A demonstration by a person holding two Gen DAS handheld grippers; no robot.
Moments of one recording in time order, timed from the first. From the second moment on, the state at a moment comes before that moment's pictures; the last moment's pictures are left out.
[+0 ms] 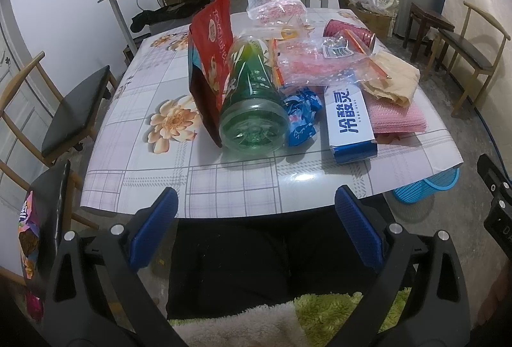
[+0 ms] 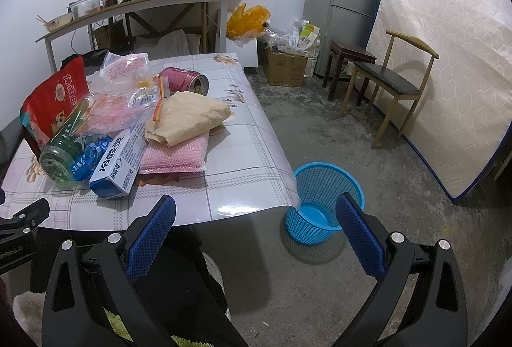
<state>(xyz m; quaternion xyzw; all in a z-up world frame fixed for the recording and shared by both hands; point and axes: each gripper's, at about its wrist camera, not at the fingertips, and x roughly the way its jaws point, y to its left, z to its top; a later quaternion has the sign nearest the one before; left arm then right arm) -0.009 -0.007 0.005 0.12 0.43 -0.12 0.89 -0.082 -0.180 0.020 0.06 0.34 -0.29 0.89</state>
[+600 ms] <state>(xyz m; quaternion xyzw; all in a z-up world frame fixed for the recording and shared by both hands) -0.009 -0.007 0.003 0.12 0.43 -0.12 0.89 -0.081 -0.178 0.018 0.06 0.34 -0.28 0.89</state>
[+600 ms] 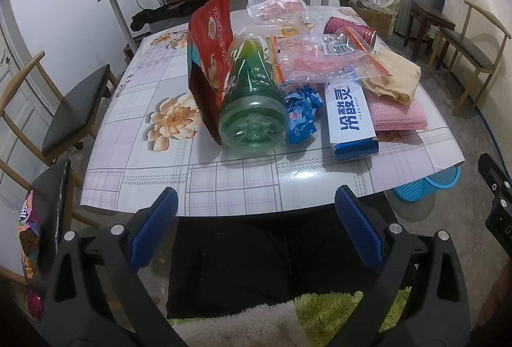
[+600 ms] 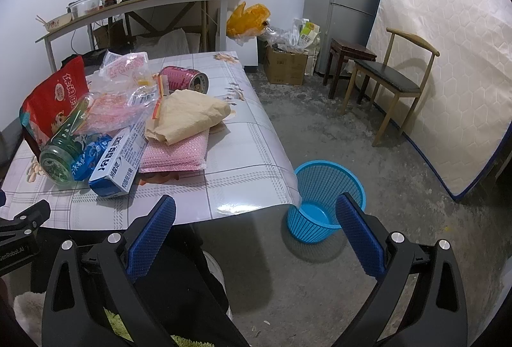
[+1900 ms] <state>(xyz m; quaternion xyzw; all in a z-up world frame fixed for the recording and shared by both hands) 0.041 0.083 0.010 -0.08 0.34 -0.24 0.90 -0.009 -0.180 0.029 0.06 0.31 -0.20 0.93</state>
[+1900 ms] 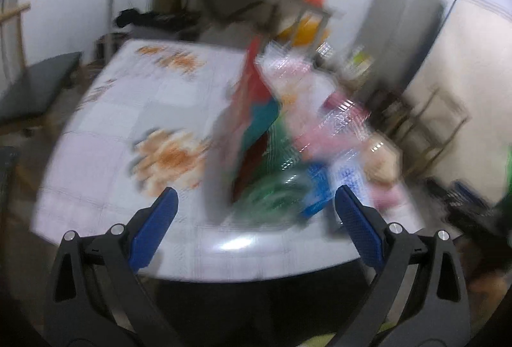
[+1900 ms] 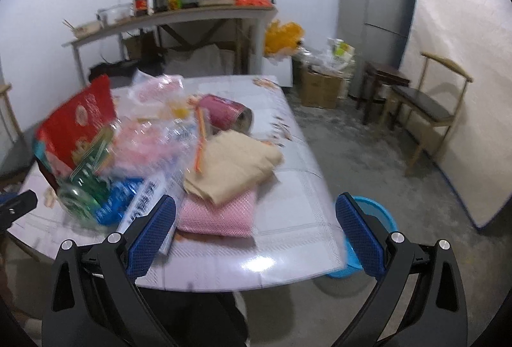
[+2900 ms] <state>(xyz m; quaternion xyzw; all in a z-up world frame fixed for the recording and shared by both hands) 0.062 -0.142 -0.028 0.30 0.30 -0.36 0.83 0.095 -0.320 -0.065 0.44 0.37 -0.02 0.82</state>
